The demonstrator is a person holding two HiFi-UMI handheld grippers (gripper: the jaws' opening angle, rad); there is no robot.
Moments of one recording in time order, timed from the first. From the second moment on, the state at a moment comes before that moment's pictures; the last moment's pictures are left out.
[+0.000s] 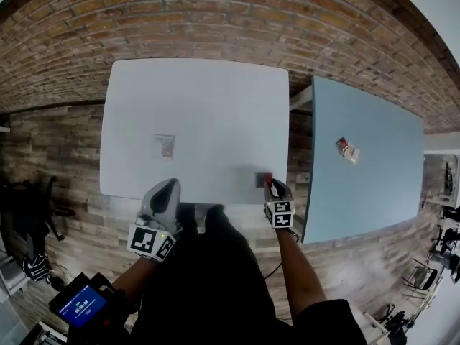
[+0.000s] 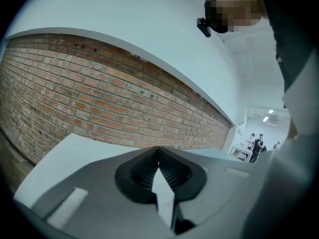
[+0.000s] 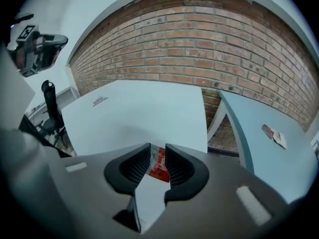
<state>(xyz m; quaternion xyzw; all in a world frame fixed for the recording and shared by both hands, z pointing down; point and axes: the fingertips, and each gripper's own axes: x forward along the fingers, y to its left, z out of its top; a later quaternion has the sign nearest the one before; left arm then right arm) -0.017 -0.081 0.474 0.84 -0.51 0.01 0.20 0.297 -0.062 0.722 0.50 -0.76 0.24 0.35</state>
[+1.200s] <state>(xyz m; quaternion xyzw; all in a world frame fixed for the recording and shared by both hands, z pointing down) -0.037 -0.108 0.482 0.83 -0.52 0.01 0.22 0.274 -0.065 0.741 0.49 -0.70 0.33 0.41</state>
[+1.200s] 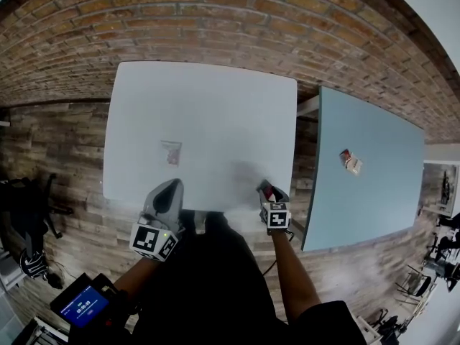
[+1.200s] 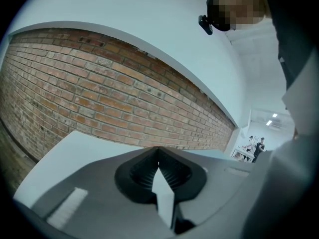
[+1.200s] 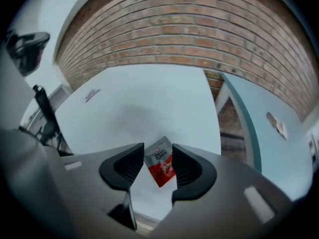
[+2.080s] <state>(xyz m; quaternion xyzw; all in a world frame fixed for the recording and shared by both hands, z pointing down) -0.042 -0.101 0.489 0.81 -0.53 0.02 0.23 0.282 -0.063 0.771 0.49 -0.64 0.49 0.33</state>
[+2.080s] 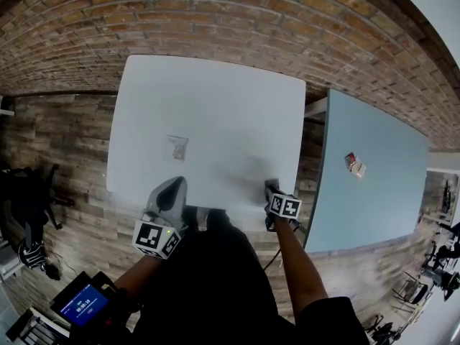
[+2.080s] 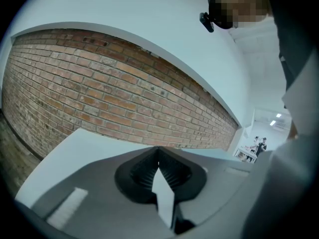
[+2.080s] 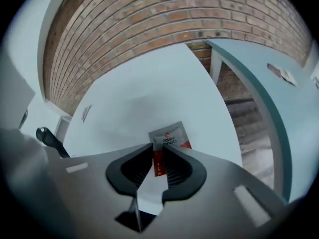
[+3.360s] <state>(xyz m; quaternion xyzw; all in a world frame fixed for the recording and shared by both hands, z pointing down) -0.053 -0.113 0.484 0.82 -0.53 0.01 0.22 0.187 -0.091 0.770 0.47 -0.67 0.45 0.37</state>
